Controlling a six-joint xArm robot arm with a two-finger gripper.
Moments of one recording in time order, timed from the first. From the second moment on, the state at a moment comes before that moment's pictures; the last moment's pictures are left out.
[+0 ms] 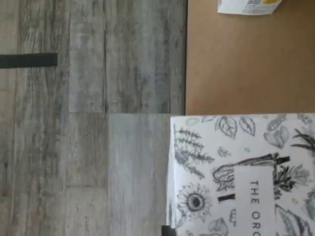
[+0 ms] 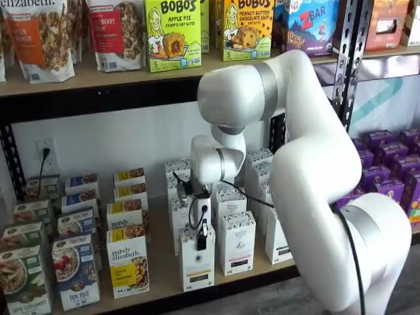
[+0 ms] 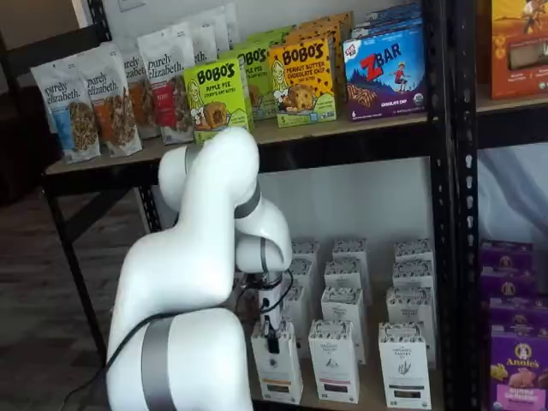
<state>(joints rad) 0.24 1.02 -1.52 0.12 0.54 -1.43</state>
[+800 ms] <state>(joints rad) 0.28 0.78 -1.21 0.12 0.49 -1.40</state>
